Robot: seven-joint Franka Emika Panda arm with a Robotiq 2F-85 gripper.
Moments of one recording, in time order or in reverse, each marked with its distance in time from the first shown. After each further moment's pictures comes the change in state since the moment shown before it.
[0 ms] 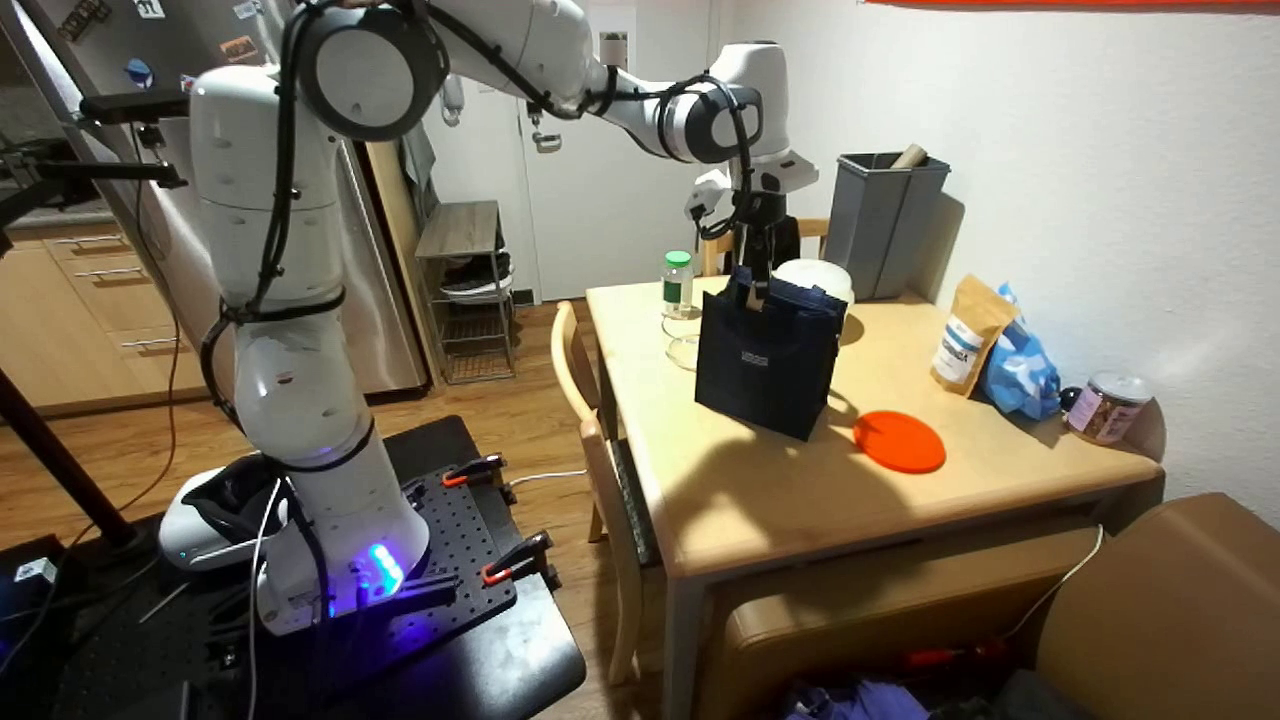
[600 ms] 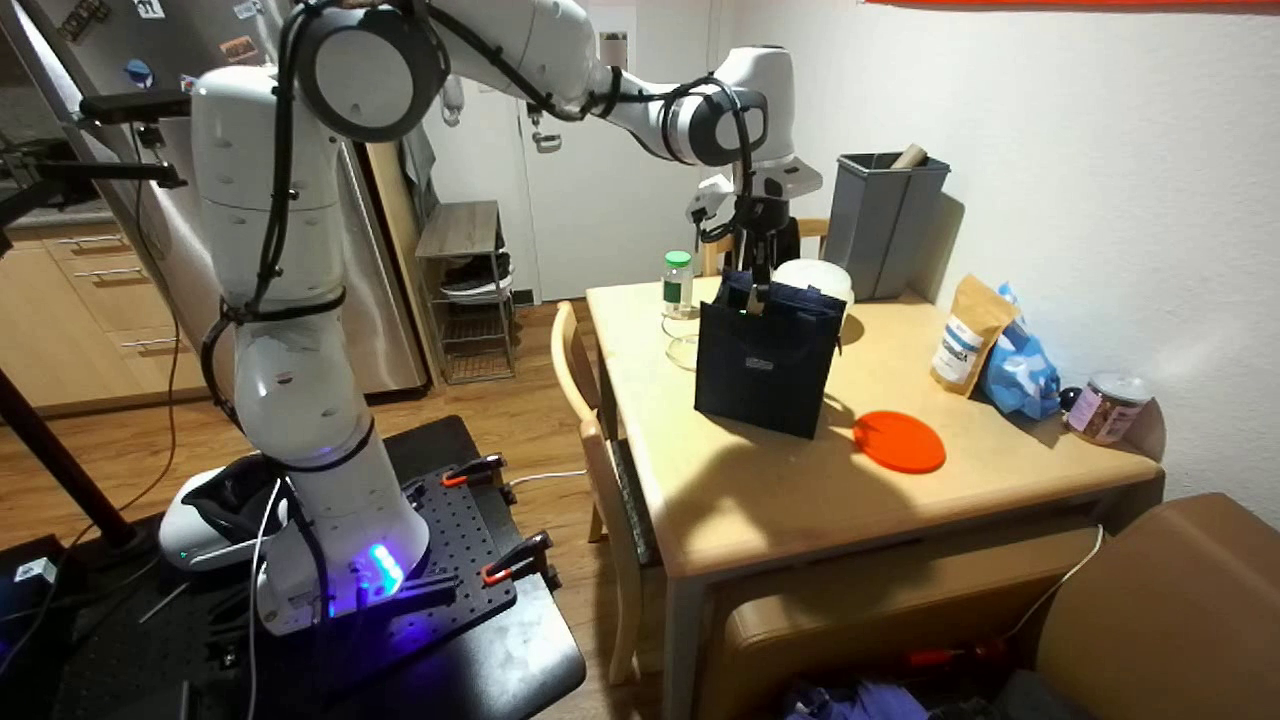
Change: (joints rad) arm -0.003 0.003 -0.017 0.002 0.000 -0.036 0.008
